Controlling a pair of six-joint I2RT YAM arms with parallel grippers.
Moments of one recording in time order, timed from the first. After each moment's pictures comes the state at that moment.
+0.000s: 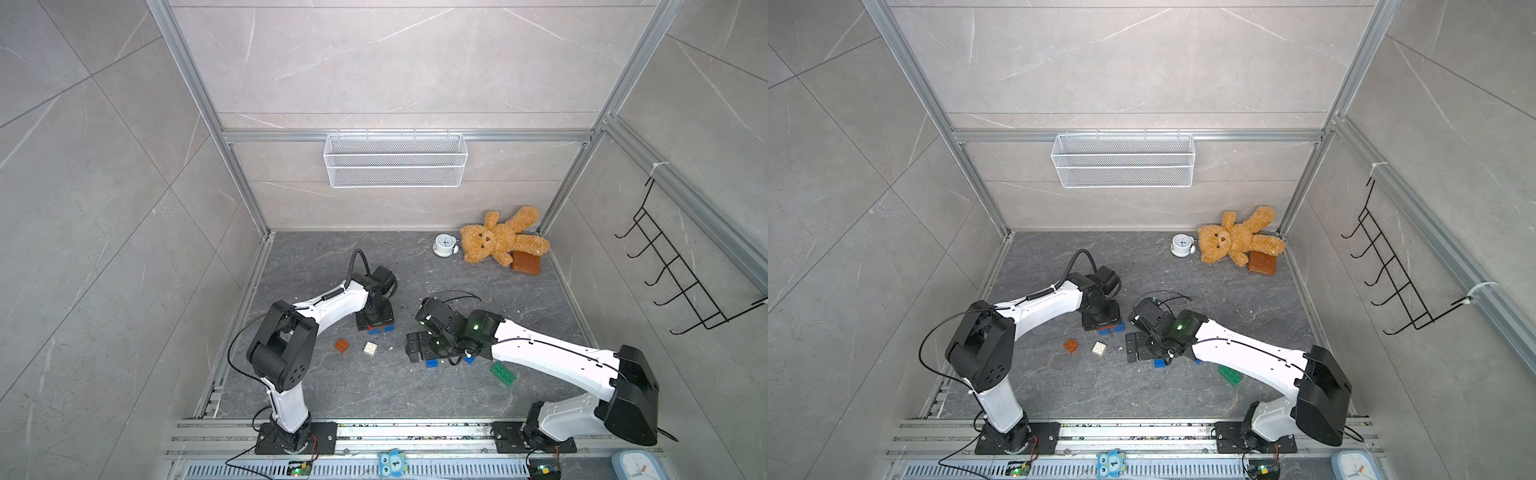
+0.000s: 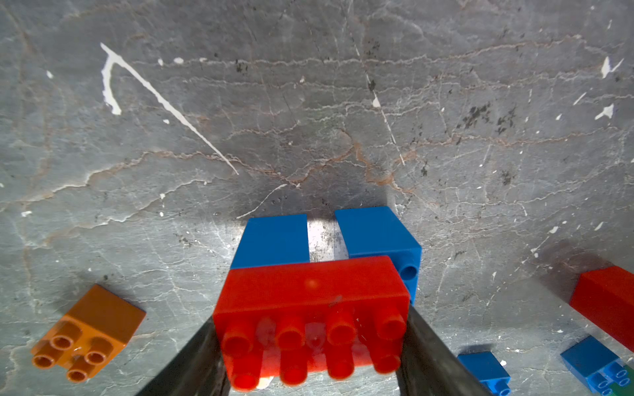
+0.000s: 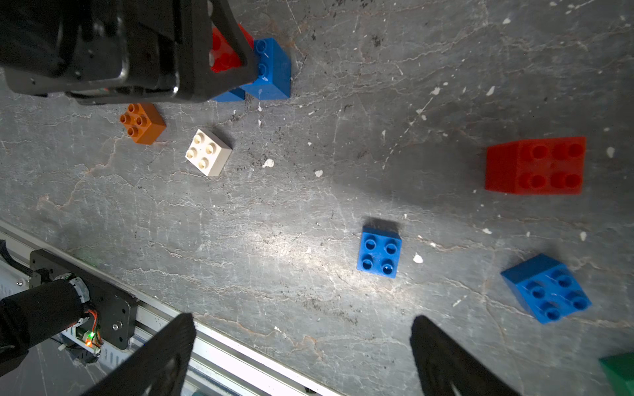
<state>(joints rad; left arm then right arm) -0.63 1.80 1.26 -0.85 0.03 -0.75 0.99 1.42 1.12 -0.80 0.04 0.77</state>
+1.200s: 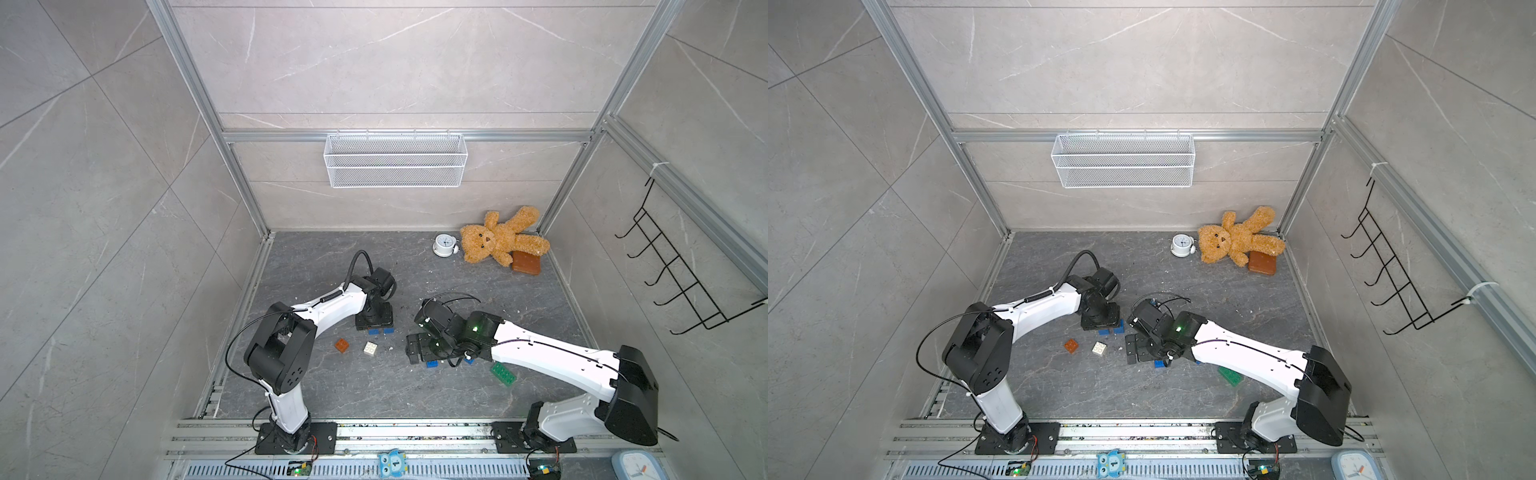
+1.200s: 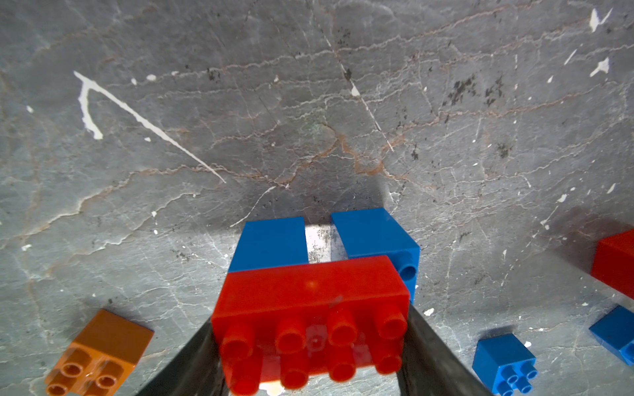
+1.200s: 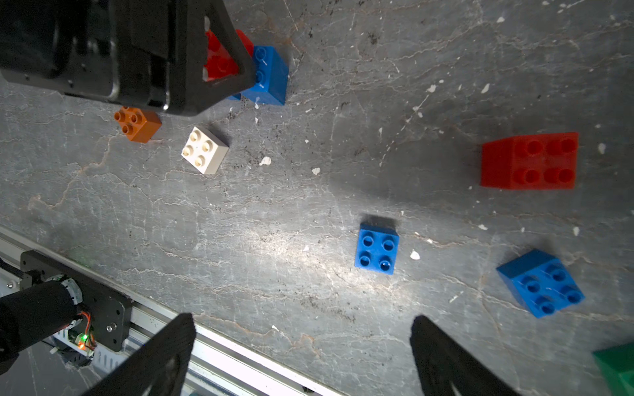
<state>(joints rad) -0.63 1.81 1.23 -0.83 0.04 -0.62 1.01 1.42 1.12 -0.82 0.06 0.77</state>
